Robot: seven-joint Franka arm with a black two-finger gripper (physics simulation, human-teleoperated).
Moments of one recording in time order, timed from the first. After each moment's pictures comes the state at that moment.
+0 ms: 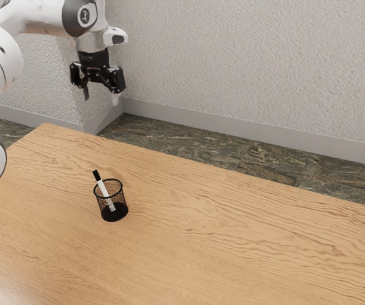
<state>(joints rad) -0.07 0.46 0.27 -1.08 -0.04 1.49 0.01</state>
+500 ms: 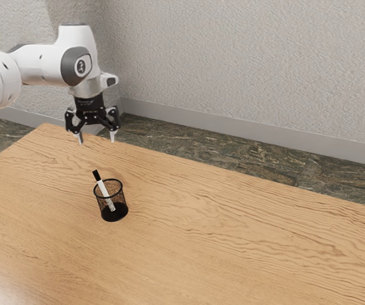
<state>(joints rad) -0.08 0.39 0.31 -1.52 -0.10 1.79 -0.32</state>
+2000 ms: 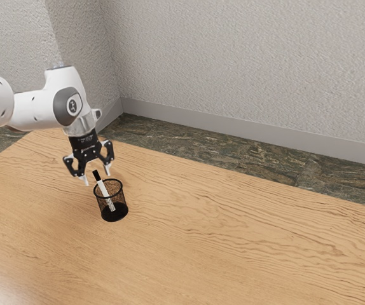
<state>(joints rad) -0.11 0.30 0.35 -1.87 -0.25 2.04 -0.73</state>
